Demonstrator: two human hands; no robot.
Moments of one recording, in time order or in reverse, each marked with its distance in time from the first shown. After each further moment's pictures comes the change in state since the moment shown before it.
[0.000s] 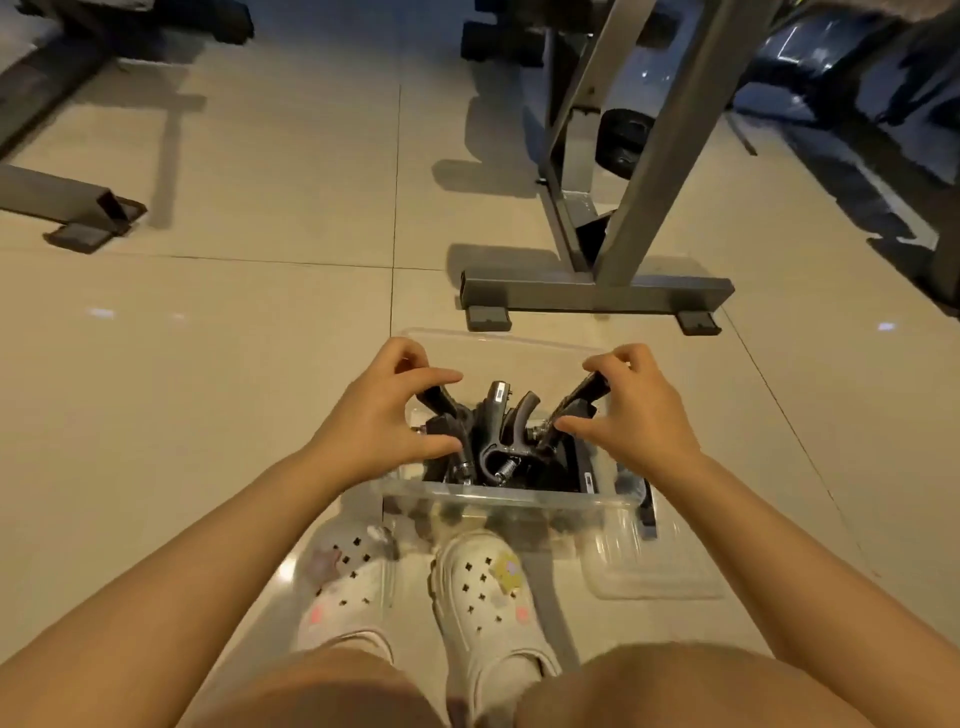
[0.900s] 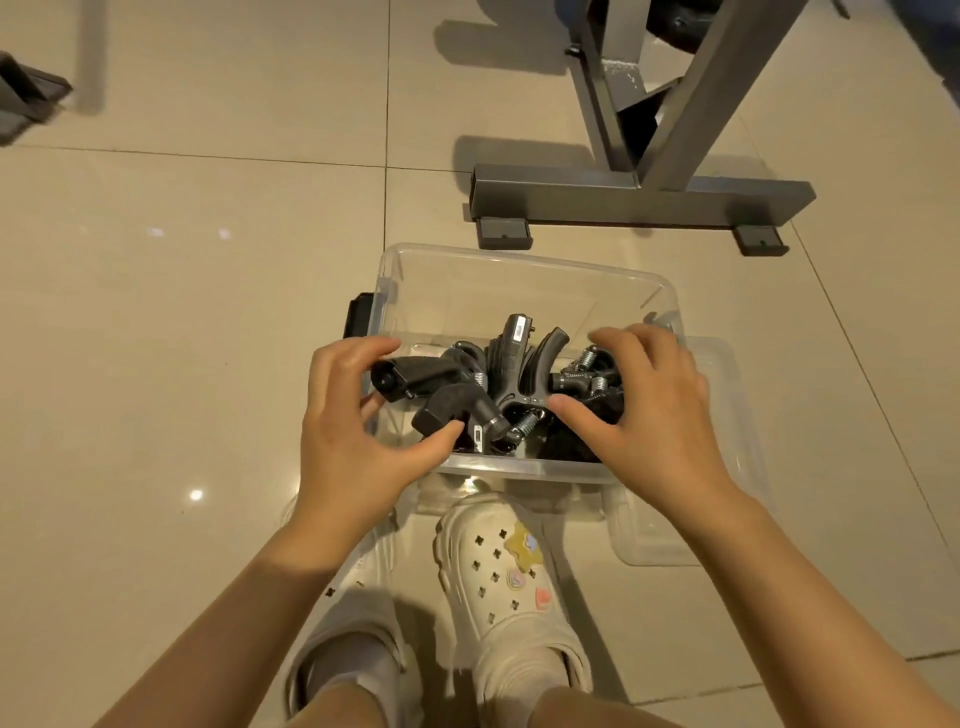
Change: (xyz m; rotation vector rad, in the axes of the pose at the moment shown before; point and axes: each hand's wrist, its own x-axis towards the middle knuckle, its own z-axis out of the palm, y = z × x) left_hand -0.029 -0.035 0.082 -0.318 0.446 -0.198; right_hand -0.008 0.008 0.071 0.043 0.005 0.026
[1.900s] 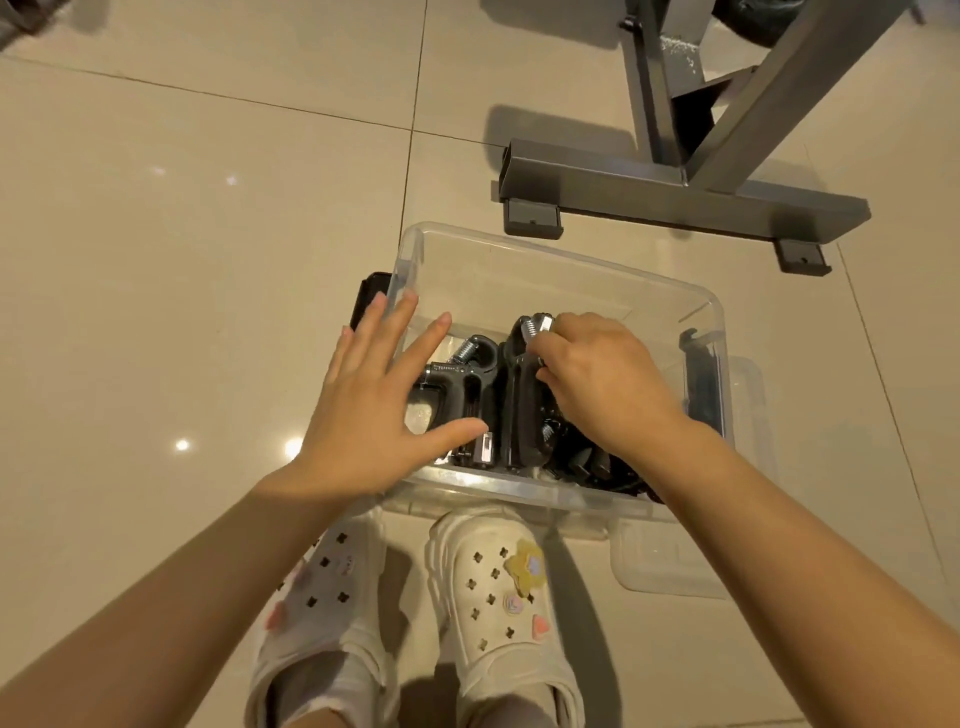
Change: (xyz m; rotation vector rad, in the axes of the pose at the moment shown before) left_hand 0.034 -0.057 0.012 0.505 -0.380 0.009; right_hand 0.077 -0.014 0.050 -0.384 -0.101 -0.545
